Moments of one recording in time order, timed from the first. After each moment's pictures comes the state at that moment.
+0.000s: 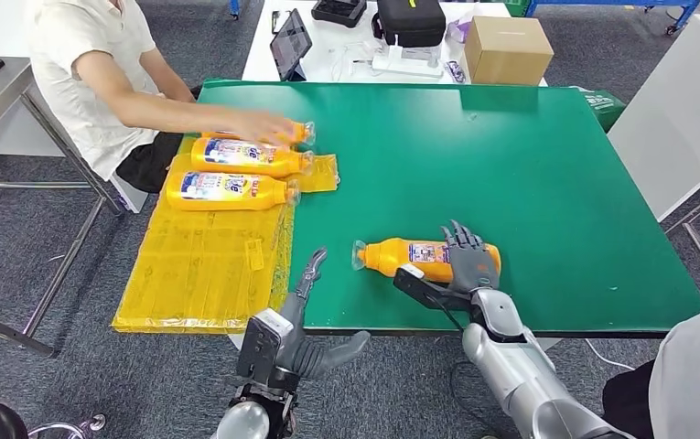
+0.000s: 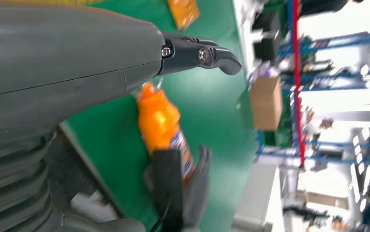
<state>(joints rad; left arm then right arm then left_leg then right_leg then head) -0.08 -0.19 -0.65 -1.35 -0.01 0.33 -0.33 -0.47 -0.08 0.34 -0.63 1.14 -0.33 -0.02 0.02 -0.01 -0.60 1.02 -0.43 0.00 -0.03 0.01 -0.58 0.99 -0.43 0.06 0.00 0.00</state>
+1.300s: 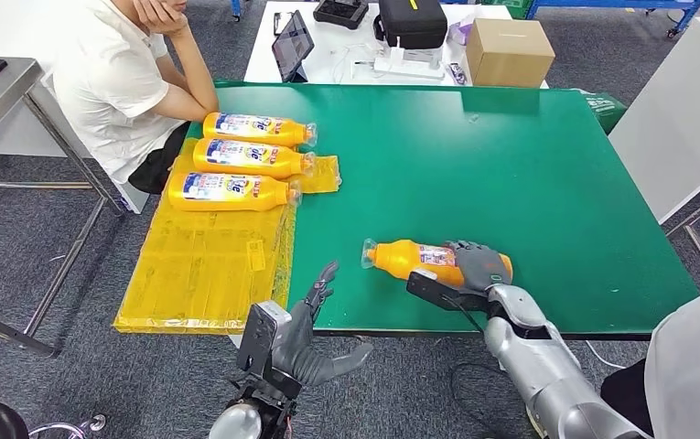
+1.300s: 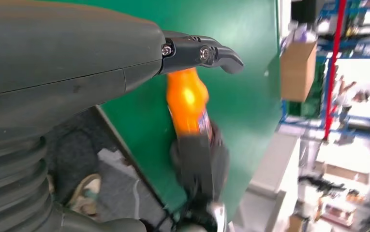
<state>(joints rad) -0.06 -0.18 -0.63 -1.38 0.09 0.24 -0.24 -0.44 -0.17 0.40 -0.77 0.91 -0.15 -0.17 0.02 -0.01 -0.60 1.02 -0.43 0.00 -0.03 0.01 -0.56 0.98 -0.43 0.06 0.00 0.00</state>
